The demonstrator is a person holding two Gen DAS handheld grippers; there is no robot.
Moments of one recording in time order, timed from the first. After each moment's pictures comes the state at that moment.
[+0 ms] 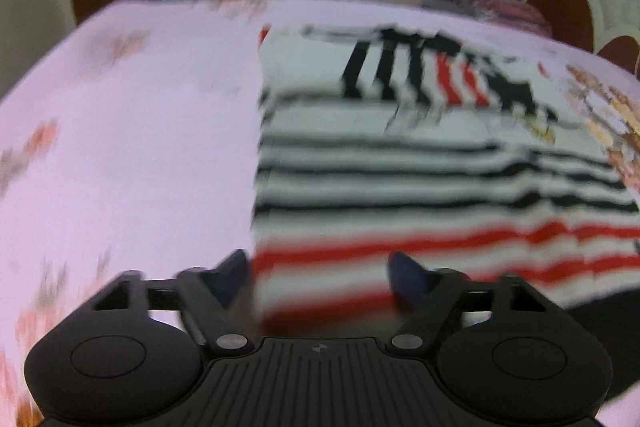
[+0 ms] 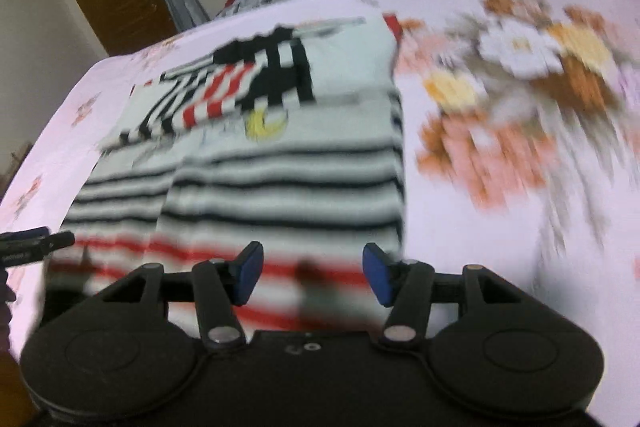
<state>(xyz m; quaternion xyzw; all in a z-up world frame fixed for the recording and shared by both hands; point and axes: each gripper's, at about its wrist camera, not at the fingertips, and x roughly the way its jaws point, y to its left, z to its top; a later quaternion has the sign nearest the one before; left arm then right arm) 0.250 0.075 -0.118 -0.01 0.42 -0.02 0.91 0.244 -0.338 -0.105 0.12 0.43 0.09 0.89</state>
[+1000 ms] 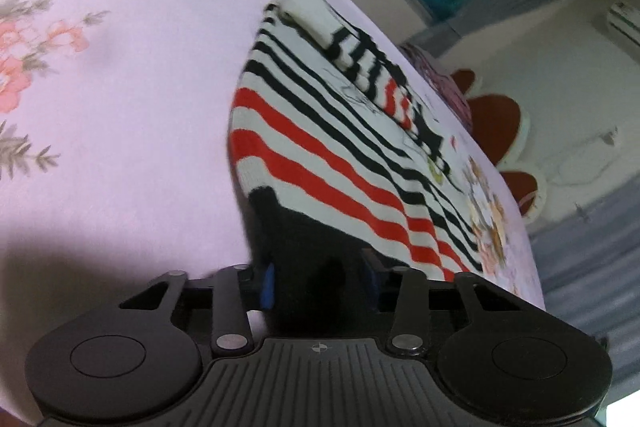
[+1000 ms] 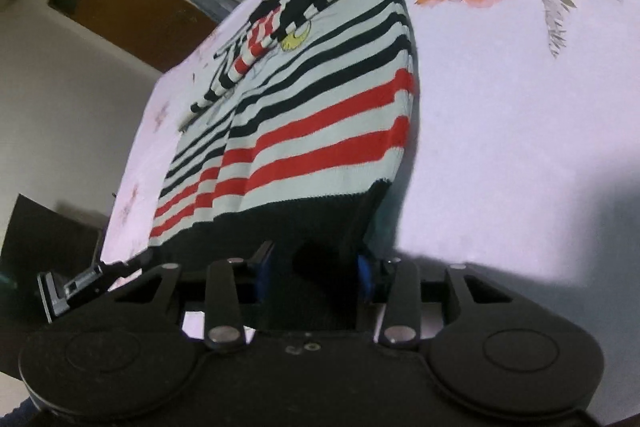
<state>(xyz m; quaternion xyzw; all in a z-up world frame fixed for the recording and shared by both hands) 0.183 0.124 -0.171 -0.35 0.40 -0.13 0.84 0.190 -0.369 -0.153 0.33 0.45 0.18 0.81</state>
